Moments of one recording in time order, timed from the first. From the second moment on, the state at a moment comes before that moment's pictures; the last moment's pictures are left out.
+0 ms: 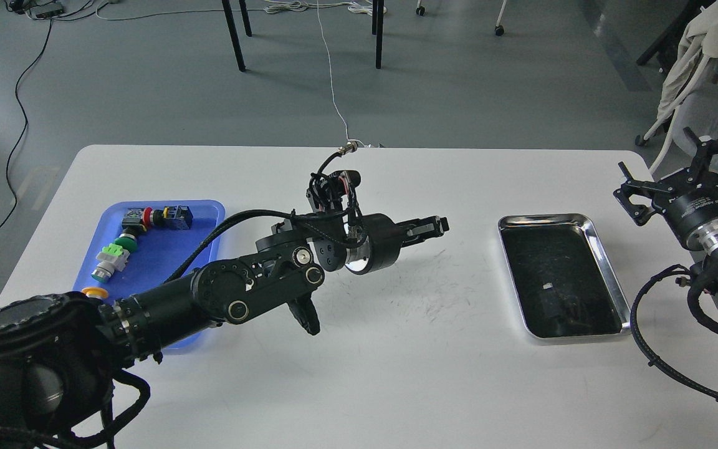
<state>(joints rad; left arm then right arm) -0.88 -0.04 -0.35 -0.89 1.17 -0.15 0.05 0.36 -0.54 1.13 0.95 0.19 0.29 0.08</state>
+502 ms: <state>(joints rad) -0.79 -0.04 -0.33 -0.86 1.17 -0.13 0.05 0.36 -0.54 1.13 0.94 0.19 0.29 0.08</state>
